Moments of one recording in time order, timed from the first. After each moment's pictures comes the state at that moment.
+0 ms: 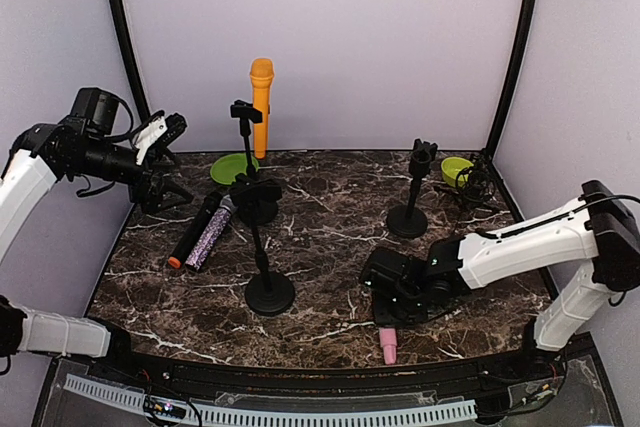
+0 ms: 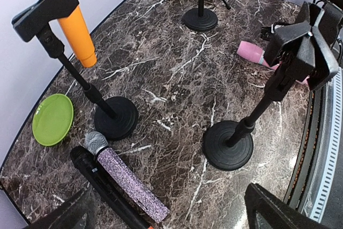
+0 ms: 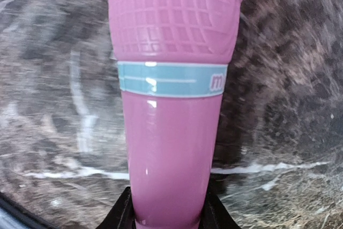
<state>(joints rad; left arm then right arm) -0.21 1.12 1.33 -1.04 0.57 0.65 1.19 1.58 0.87 -0.58 0.18 1.12</state>
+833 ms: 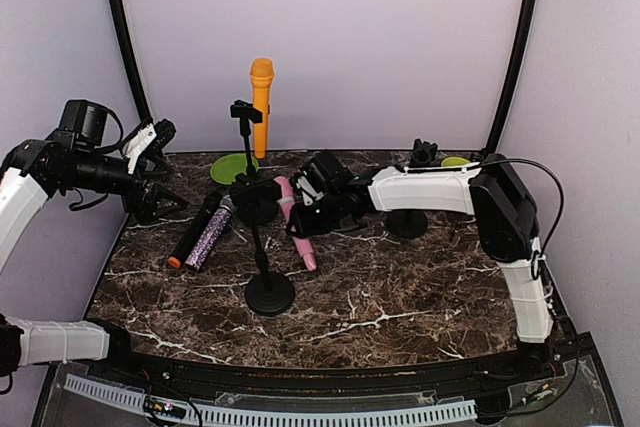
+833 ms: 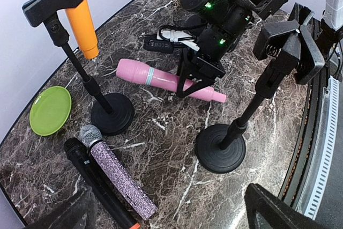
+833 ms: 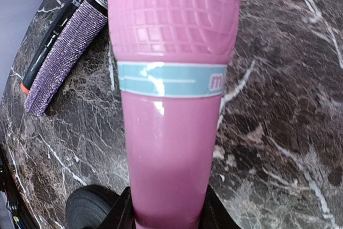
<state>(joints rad) -0.18 1.02 1.24 -1.01 0.58 0.57 0.90 2.20 1.73 -0.40 -0.15 0.47</state>
